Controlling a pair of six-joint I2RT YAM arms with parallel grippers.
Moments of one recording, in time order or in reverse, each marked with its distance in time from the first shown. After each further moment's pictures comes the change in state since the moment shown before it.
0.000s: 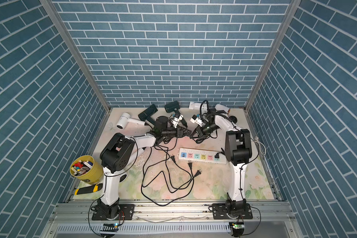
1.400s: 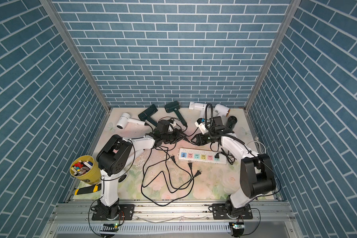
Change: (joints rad) left arm -0.024 -0.068 -0.054 -0.303 -0.273 -0.456; right arm 0.099 -0.597 -0.693 0.727 0.360 0.417
